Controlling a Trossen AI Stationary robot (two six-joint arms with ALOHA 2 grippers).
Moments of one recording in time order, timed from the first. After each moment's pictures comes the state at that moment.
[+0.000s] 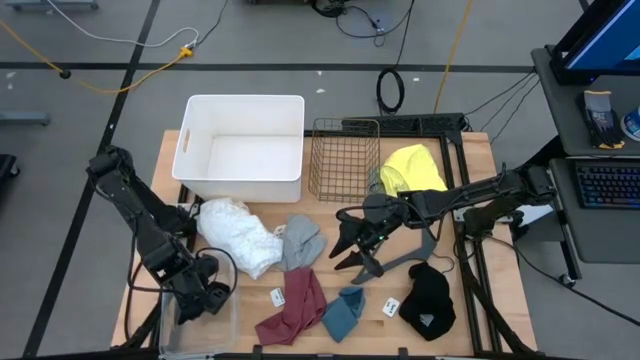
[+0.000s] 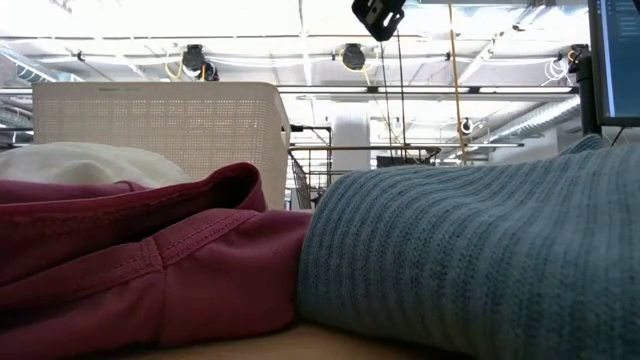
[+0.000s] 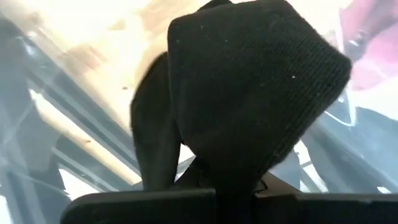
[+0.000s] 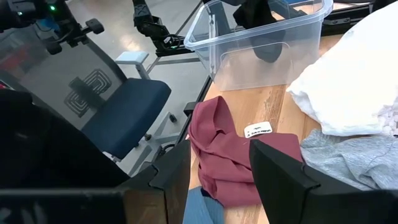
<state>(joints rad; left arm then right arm) -0.91 1.25 0.93 -0.88 0.21 -2.05 0.17 1.48 1.11 -0.04 -0.42 0.28</state>
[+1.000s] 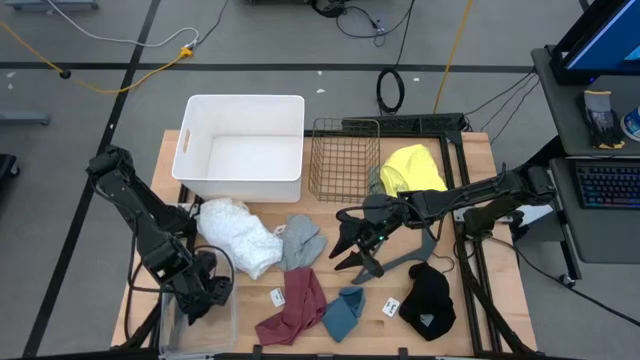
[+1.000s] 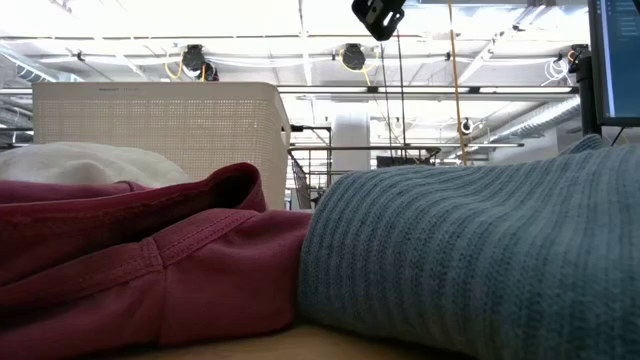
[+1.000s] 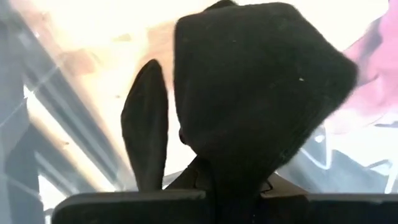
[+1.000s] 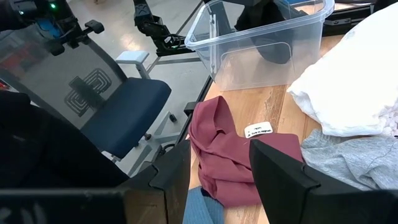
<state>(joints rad) -0.91 1.24 0.93 -0.89 0.11 -2.23 0.17 1.48 1.11 -0.04 -0.42 0.27</state>
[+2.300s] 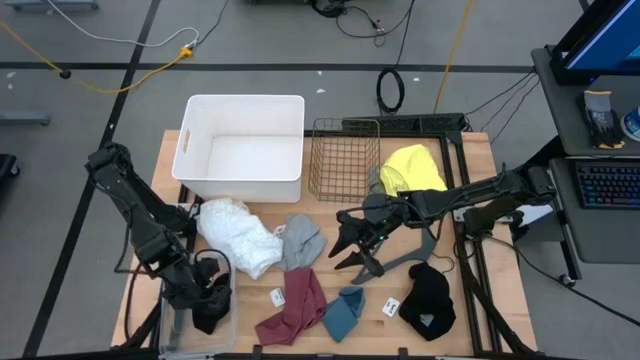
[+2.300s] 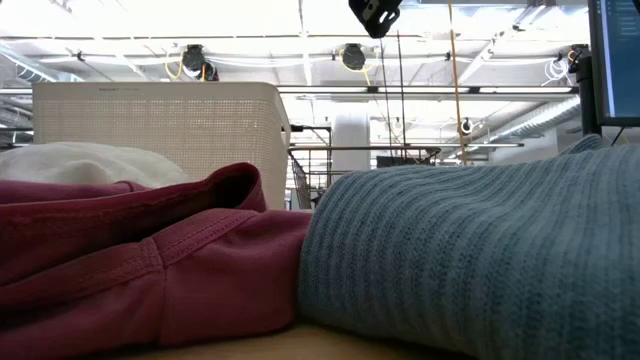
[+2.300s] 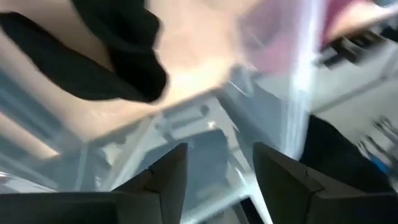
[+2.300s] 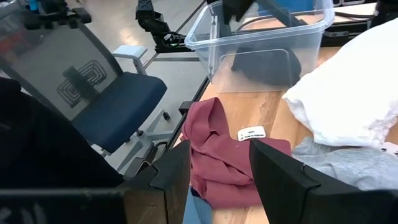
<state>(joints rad) -0.91 1.17 0.92 -0.66 0.12 -2.22 0.16 1.48 1.11 -0.04 -0.42 0.19</state>
